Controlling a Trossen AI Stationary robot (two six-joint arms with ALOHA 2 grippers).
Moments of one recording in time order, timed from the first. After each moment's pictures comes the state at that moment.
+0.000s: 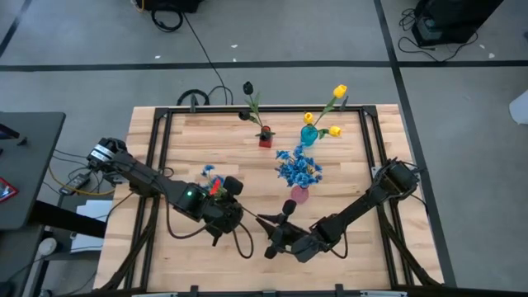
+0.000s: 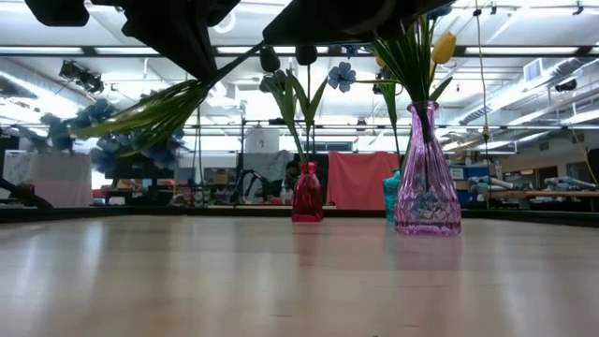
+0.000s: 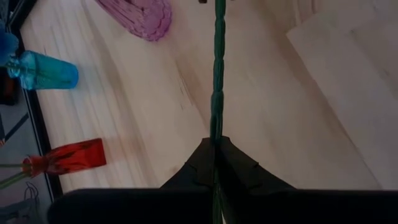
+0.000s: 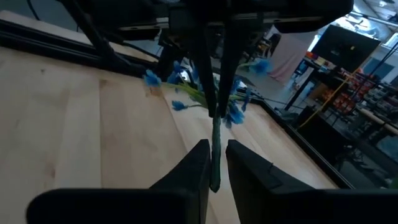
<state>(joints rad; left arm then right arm) -0.46 1.55 1.24 -0.79 -0.47 0.20 0.58 1.99 1.16 0.51 1.05 -0.12</state>
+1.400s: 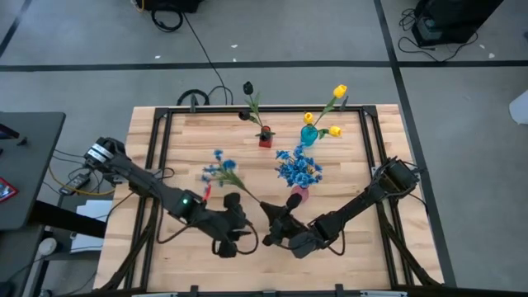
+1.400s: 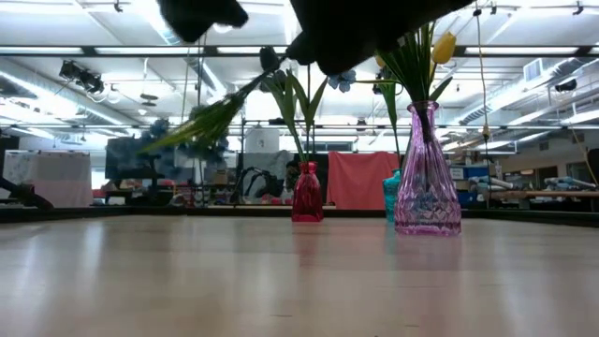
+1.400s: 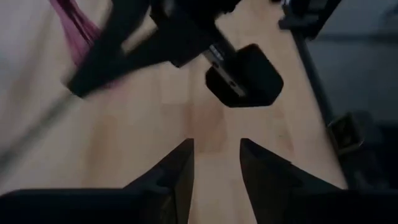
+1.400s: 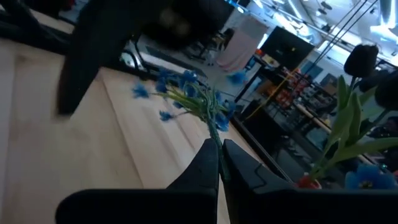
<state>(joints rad) -0.52 1.52 1.13 -0.33 -0.33 -0.36 0.55 1.99 1.16 0.48 1.23 -0.21</state>
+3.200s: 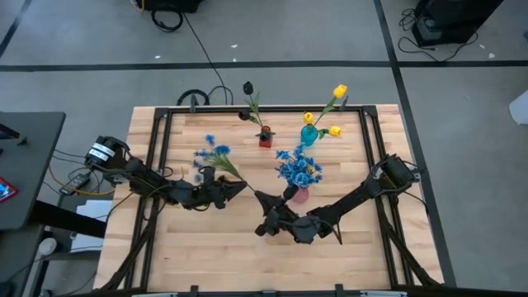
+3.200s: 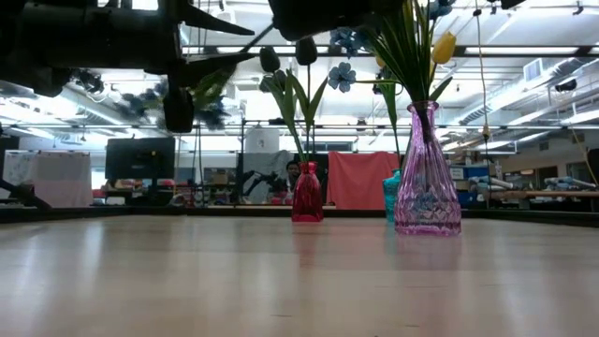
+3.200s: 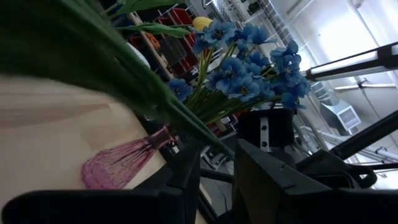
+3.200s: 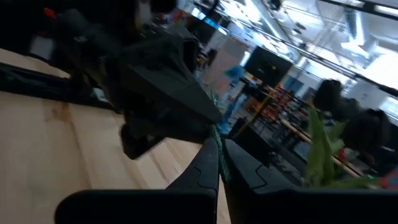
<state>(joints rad) -0.37 1.53 0.37 1.36 -0.64 -0.93 0.48 1.99 1.16 0.86 1.21 -0.54</state>
